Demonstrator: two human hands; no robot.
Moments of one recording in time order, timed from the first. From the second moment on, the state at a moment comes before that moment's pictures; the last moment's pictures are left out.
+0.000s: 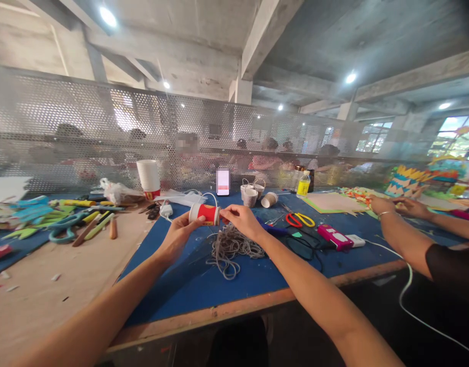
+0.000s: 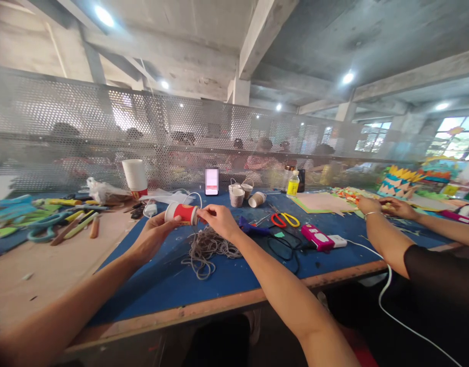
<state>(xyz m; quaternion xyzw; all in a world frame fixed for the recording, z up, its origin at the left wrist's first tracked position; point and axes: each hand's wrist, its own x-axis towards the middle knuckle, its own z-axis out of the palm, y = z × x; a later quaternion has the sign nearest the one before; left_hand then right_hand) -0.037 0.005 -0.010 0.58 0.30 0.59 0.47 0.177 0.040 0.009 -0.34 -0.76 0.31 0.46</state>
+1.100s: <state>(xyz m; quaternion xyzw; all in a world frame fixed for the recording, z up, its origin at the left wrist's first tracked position) -0.035 0.003 -0.003 0.51 0.32 0.60 0.52 0.169 0.038 -0.001 -0.34 -0.81 0.14 0.46</state>
